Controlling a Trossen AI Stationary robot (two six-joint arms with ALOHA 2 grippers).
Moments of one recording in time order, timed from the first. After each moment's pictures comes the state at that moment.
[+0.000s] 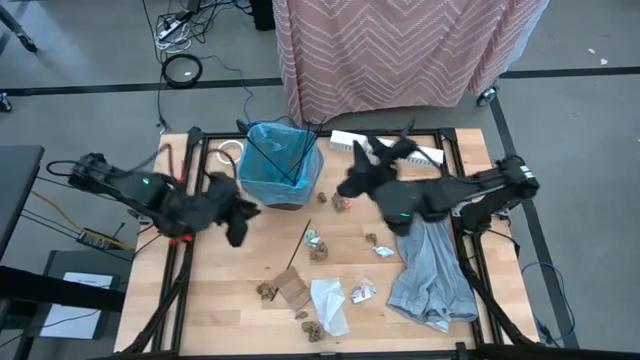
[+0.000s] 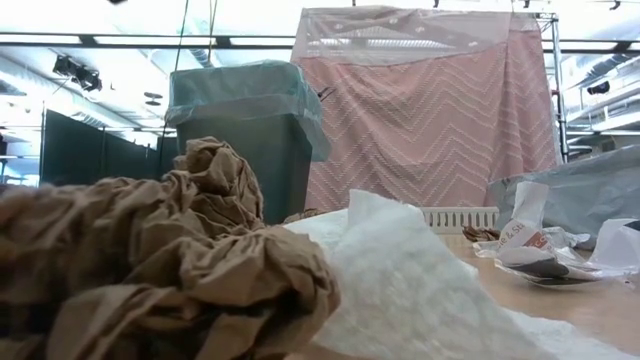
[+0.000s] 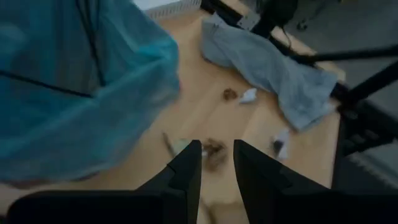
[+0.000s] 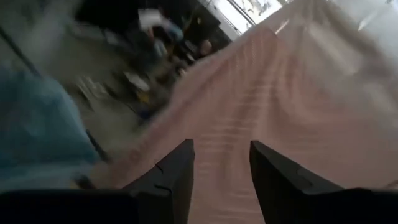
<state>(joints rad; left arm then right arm) -0.41 1.03 1.18 -0.86 -0.55 -0.90 0.35 1.58 1.71 -0.24 1.57 -0.58</state>
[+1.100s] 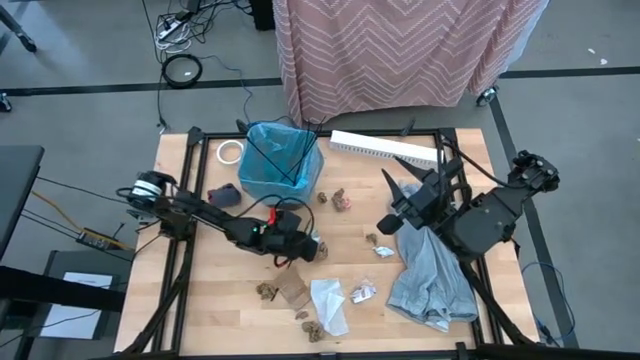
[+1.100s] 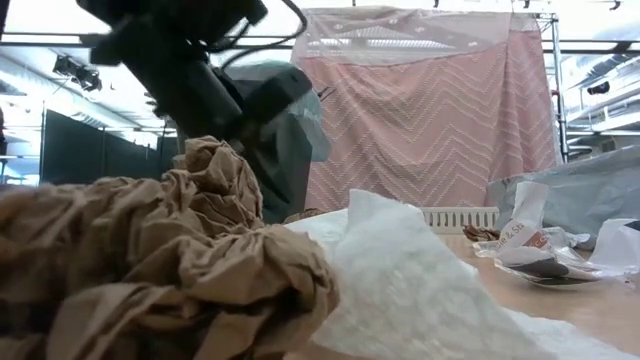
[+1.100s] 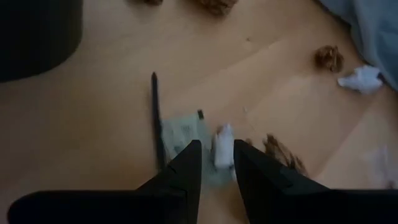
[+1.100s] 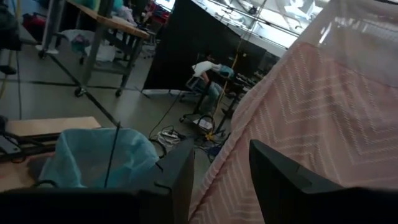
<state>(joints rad) -0.26 1.72 0.87 -0.03 -0.50 -1.18 0.64 1.45 1.71 -0.36 1.57 -0.30</state>
